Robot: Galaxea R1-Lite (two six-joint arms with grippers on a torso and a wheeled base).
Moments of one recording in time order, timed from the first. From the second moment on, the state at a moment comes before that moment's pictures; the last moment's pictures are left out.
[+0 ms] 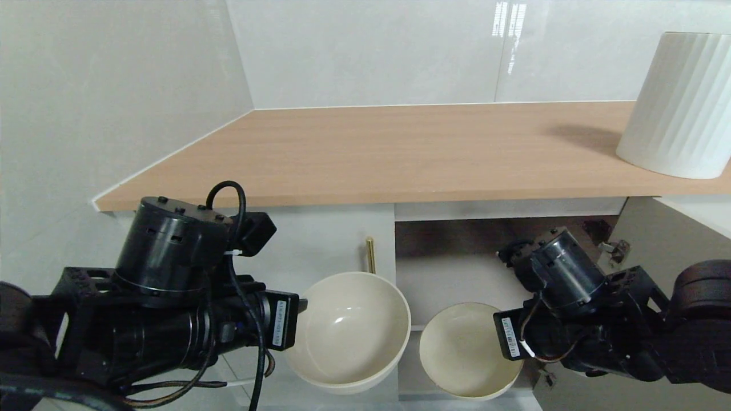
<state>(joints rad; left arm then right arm) -0.61 1.50 -0.79 -0.04 0.11 -0.33 0.75 1.71 -0.90 0.07 -0.39 0.42</state>
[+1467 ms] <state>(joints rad) -0.62 1.53 -0.79 -0.04 0.11 -0.33 0.57 2.15 -1.01 -0.31 -0.40 0.41</state>
